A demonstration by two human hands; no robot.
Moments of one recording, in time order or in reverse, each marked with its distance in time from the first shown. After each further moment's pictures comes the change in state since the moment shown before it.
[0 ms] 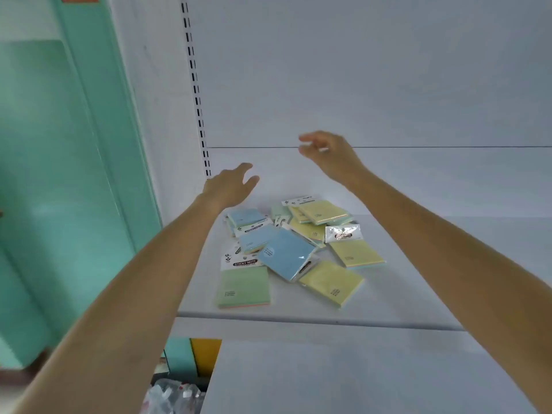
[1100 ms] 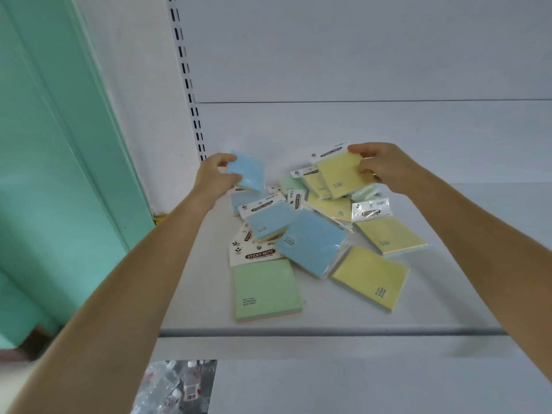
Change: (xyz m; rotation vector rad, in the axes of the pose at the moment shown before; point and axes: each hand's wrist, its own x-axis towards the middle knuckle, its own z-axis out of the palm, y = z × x) left_hand 0.046 -0.074 0.070 -0.890 0.056 -0.202; right_hand 0.007 0.103 0.009 0.046 -0.057 0.563
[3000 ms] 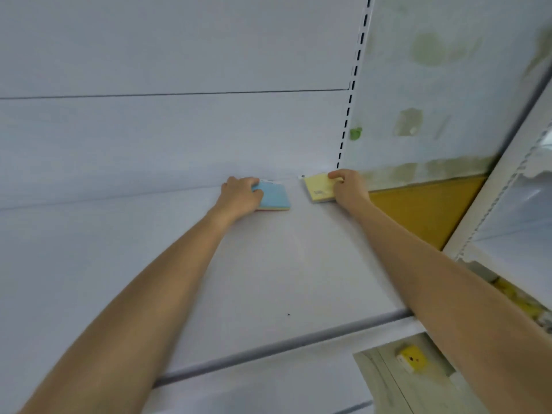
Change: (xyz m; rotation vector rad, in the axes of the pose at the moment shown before) left_hand -0.157 0.274 0.821 0.573 -0.417 0.140; right_hand 0.038 0.408 -0.682 -0.248 0.383 0.177
